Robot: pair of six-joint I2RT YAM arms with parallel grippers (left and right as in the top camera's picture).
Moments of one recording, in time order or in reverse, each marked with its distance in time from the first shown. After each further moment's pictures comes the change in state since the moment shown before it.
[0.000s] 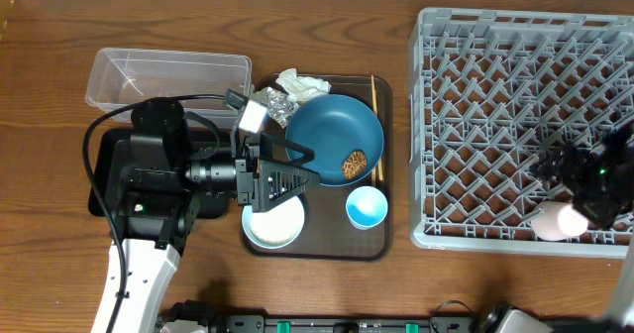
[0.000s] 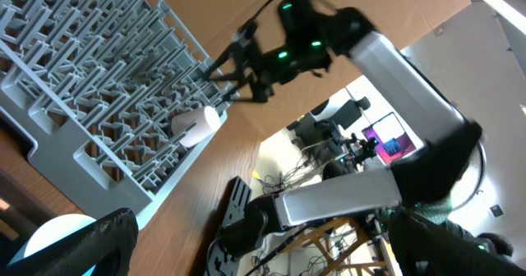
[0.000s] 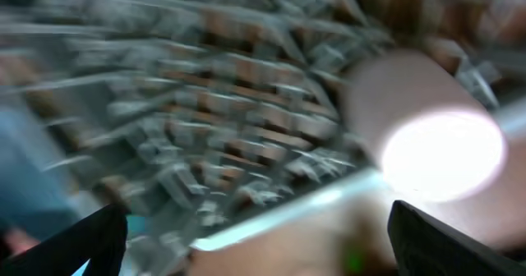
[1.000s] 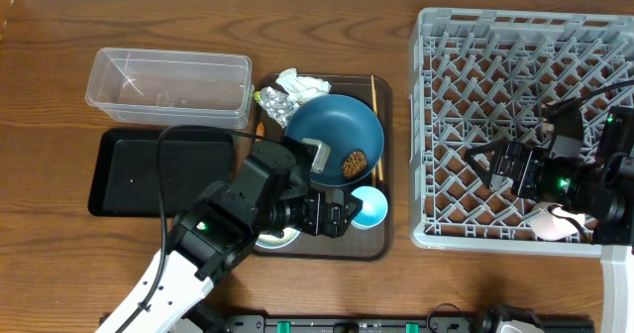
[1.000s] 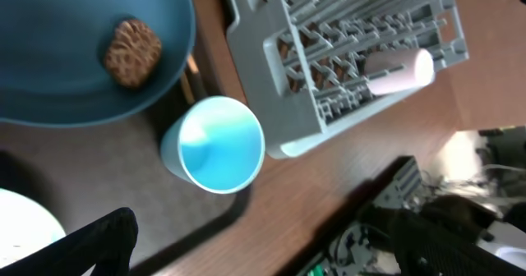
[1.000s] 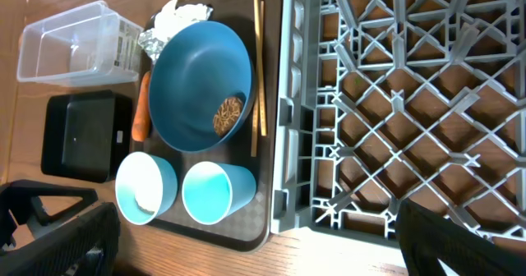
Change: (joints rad) left arm -0.515 0.000 0.003 -0.414 -0.996 -0.019; right arm 0.316 -0.238 0.020 0.036 -0.220 -0.083
